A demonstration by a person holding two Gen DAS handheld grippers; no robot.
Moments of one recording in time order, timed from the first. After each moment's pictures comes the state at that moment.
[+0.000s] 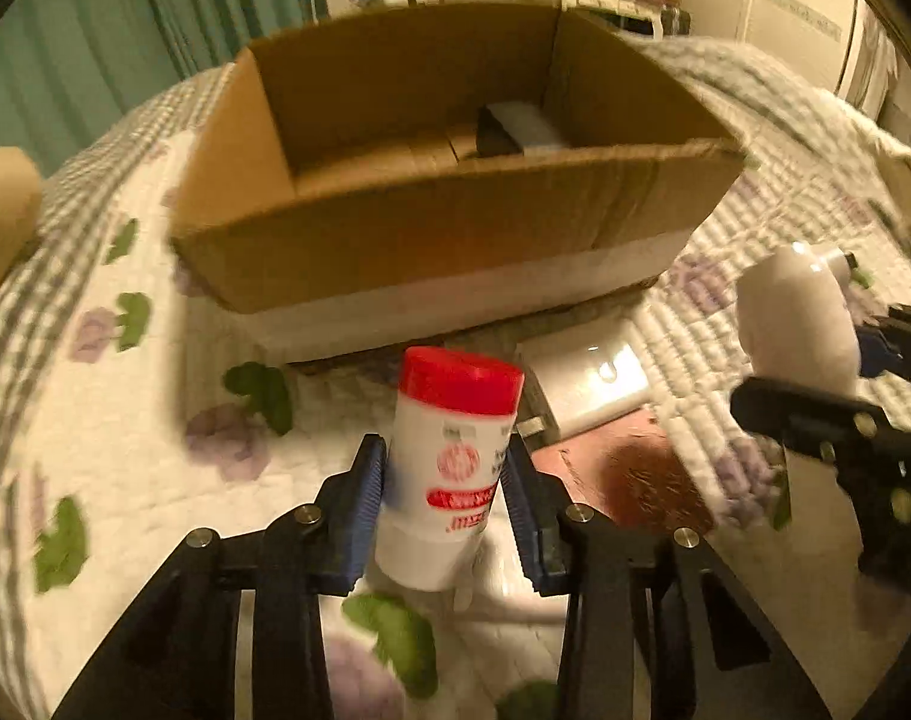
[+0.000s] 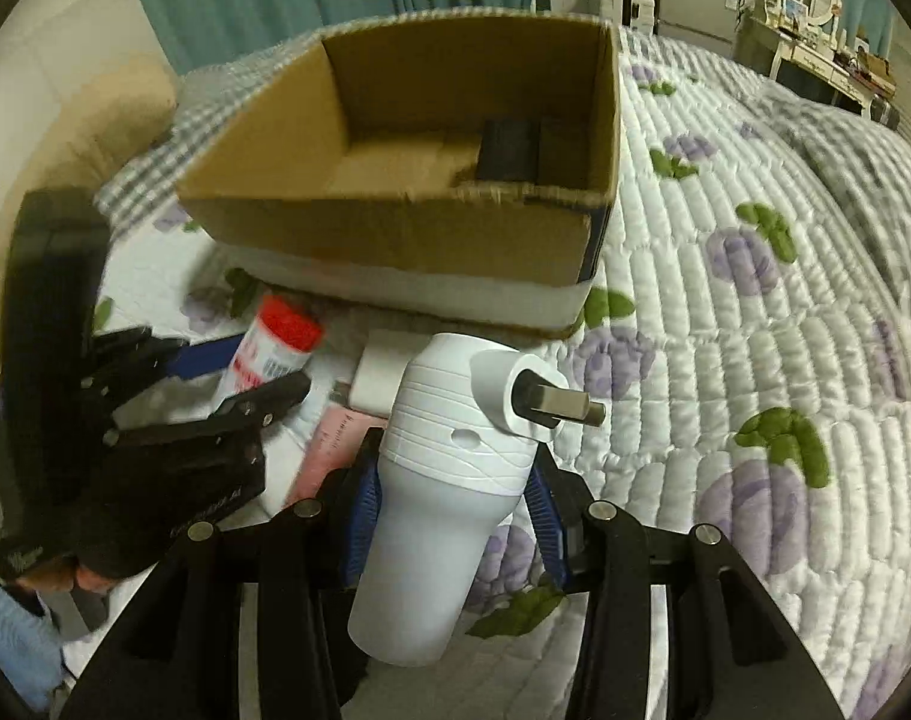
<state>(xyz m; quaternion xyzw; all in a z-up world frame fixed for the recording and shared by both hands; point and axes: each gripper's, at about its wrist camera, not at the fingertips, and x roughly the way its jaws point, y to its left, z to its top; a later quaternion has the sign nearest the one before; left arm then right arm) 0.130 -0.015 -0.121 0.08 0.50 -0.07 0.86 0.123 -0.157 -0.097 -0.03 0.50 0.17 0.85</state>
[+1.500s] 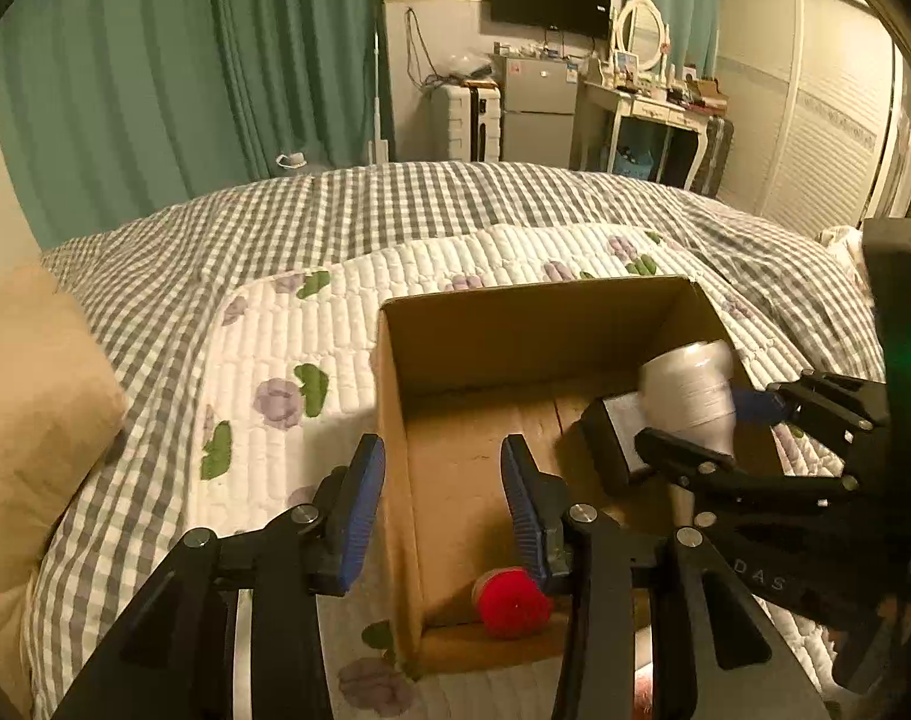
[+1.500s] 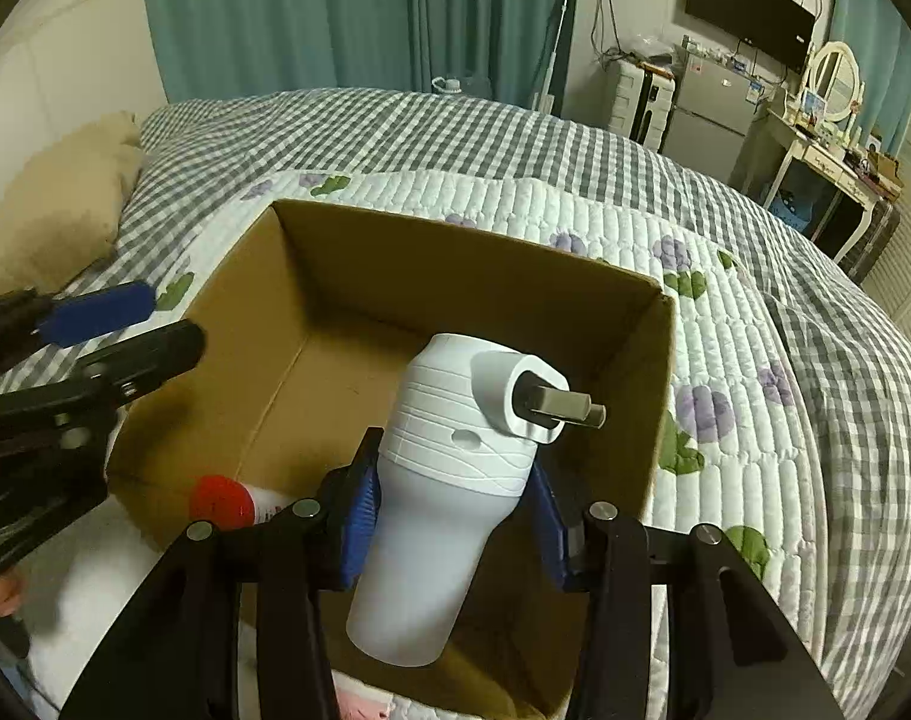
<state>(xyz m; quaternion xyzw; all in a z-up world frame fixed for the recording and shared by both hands) 0.232 0.025 -0.031 0.03 0.41 -0.03 0.91 0.265 -0.109 -0.056 -0.08 0.44 0.16 0.88</state>
